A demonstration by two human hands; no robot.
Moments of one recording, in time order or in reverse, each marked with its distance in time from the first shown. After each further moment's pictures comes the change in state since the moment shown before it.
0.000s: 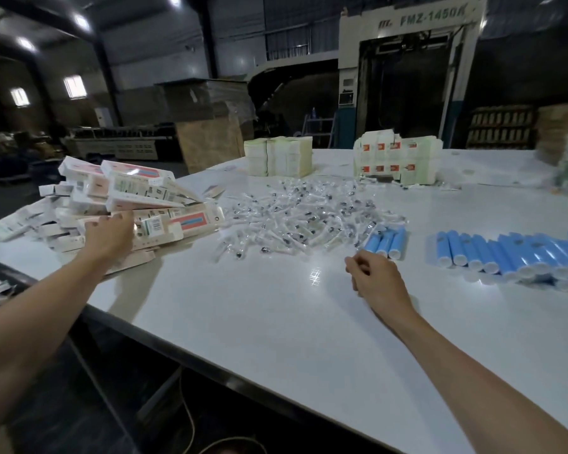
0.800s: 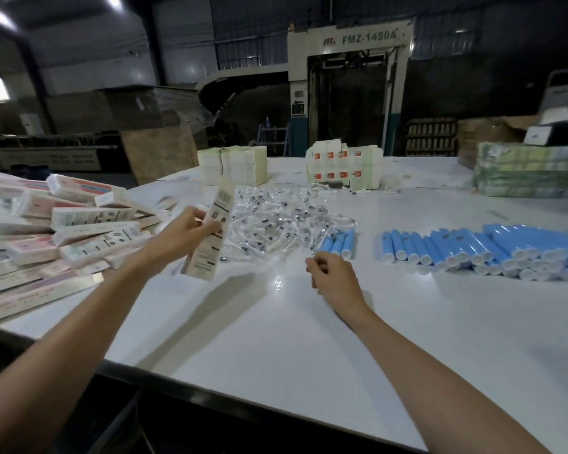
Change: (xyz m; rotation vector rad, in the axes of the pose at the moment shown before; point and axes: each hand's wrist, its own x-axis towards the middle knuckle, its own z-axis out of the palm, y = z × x) left_hand -0.097 0.182 -0.097 -1.174 -0.251 0.375; right_hand -0.004 -0.007 -0.003 0.047 0.049 0.065
